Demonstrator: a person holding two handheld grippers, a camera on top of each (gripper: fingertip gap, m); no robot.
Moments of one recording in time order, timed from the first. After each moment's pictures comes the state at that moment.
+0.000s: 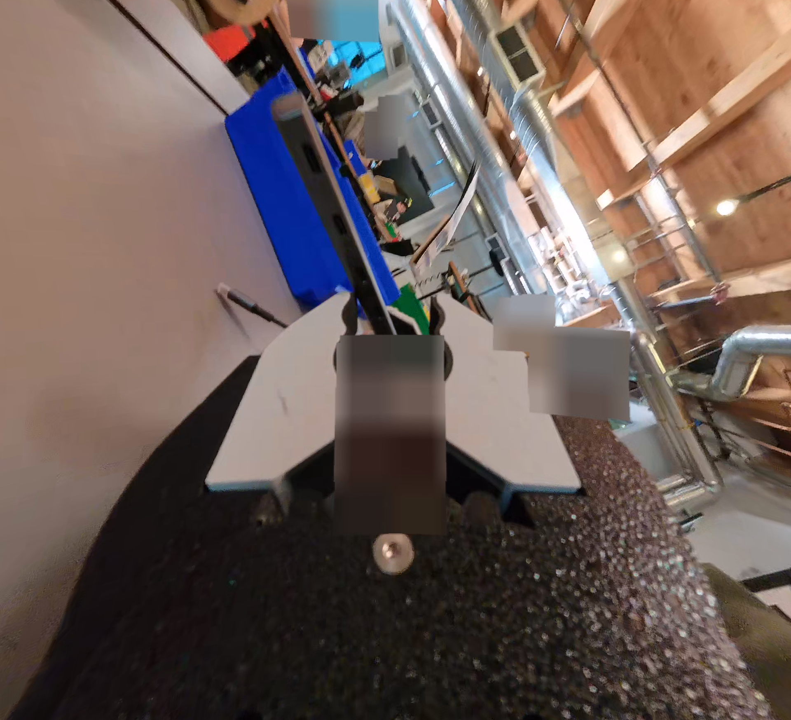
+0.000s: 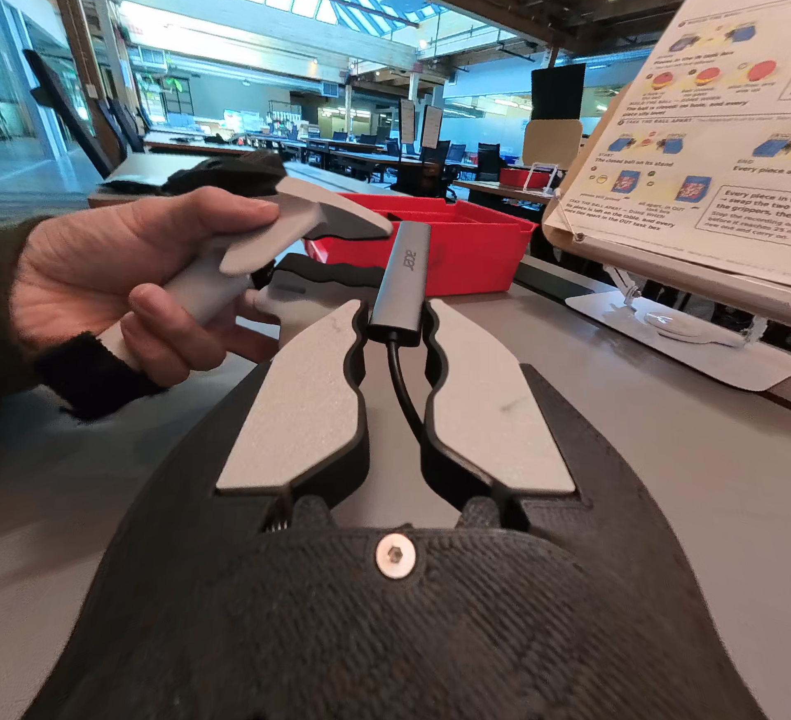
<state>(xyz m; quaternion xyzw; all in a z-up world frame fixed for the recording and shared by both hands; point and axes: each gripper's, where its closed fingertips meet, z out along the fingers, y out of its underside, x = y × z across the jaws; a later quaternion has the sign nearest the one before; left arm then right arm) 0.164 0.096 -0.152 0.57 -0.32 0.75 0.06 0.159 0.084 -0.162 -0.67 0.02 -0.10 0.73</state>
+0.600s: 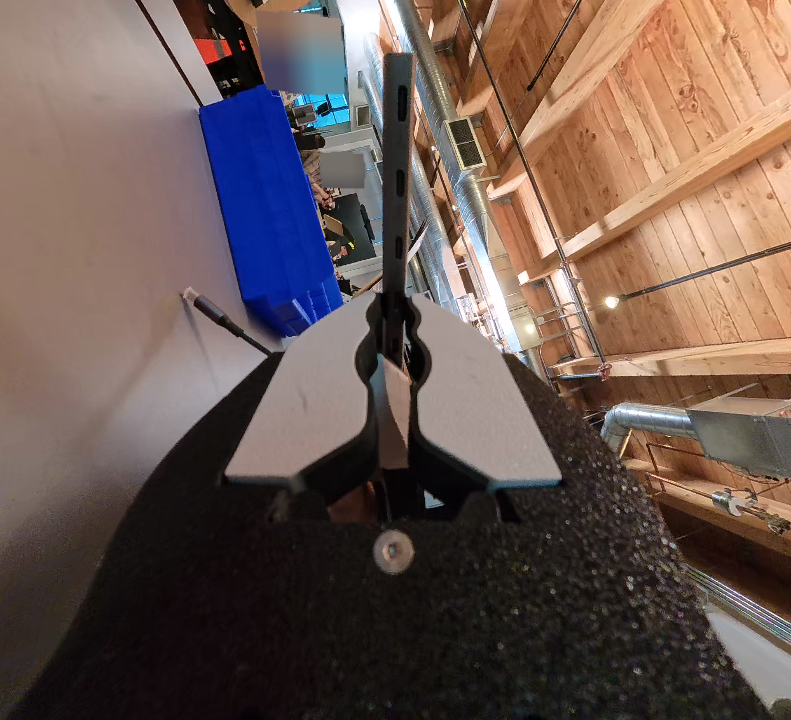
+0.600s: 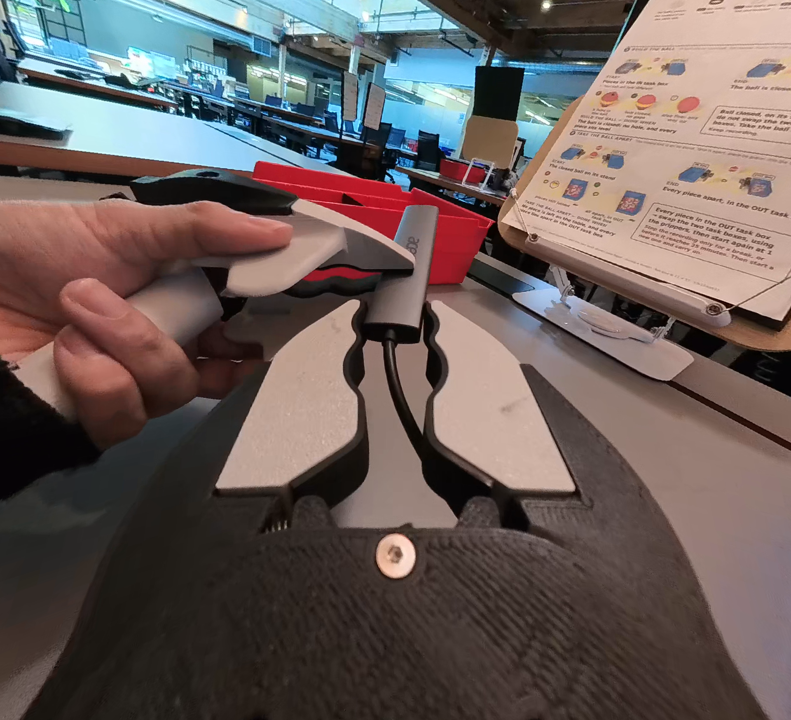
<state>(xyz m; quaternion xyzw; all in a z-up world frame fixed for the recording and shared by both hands) 0.169 0.091 -0.156 0.57 -0.20 0.78 0.13 0.158 0.094 -0.168 -0.68 0.04 -0.20 0.70</state>
